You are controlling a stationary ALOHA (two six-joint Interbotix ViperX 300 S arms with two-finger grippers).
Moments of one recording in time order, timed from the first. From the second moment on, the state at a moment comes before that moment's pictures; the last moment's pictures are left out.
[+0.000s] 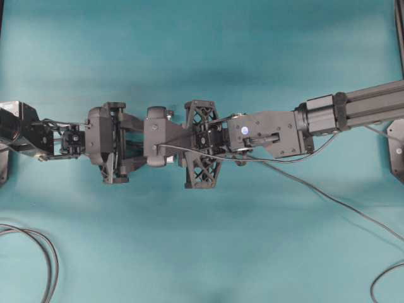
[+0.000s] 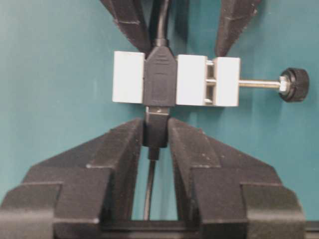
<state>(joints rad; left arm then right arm) 0.03 0.36 1.07 -0.02 -0.98 0.12 0.02 0.36 0.27 -0.15 0.34 0.12</state>
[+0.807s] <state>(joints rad) 0.01 0.37 0.98 -0.02 -0.87 0.13 0.02 0.36 0.21 -0.15 0.35 -0.01</state>
